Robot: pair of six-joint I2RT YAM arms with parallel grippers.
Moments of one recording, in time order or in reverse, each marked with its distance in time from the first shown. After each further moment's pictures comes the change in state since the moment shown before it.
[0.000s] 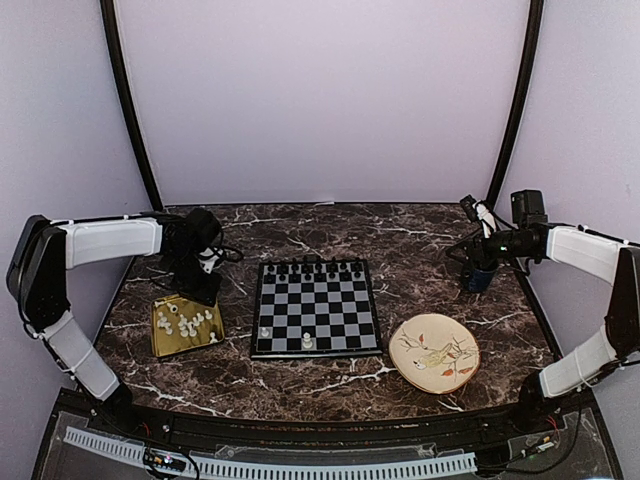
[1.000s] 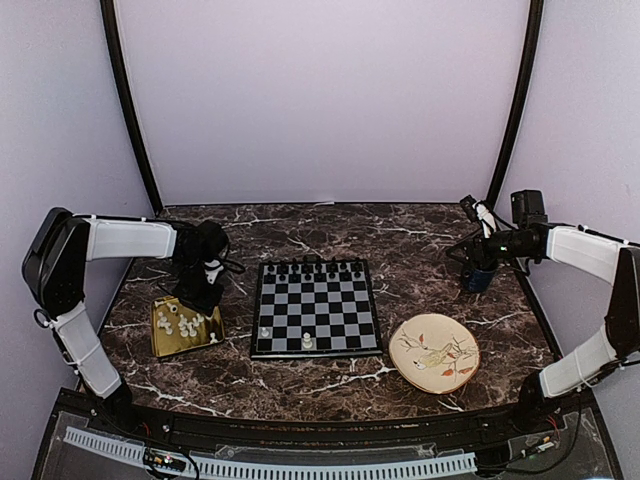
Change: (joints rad) left arm 0.000 0.115 -0.002 -0.006 -0.053 -0.015; right arm 0.000 0.000 0.000 -0.001 0.004 -0.004
